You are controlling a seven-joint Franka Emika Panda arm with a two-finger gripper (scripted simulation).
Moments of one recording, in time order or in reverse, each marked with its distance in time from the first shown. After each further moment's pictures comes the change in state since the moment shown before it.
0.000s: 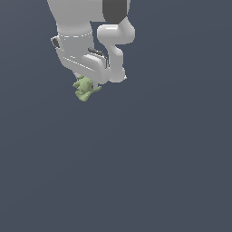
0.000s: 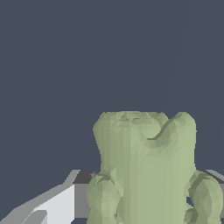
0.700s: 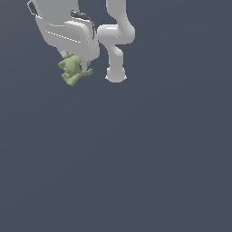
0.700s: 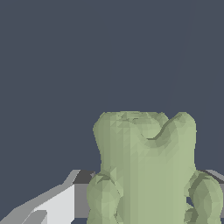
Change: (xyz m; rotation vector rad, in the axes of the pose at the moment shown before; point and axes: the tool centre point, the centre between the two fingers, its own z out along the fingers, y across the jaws) arm 0.016 0.018 -0.074 0.000 -0.001 -0.002
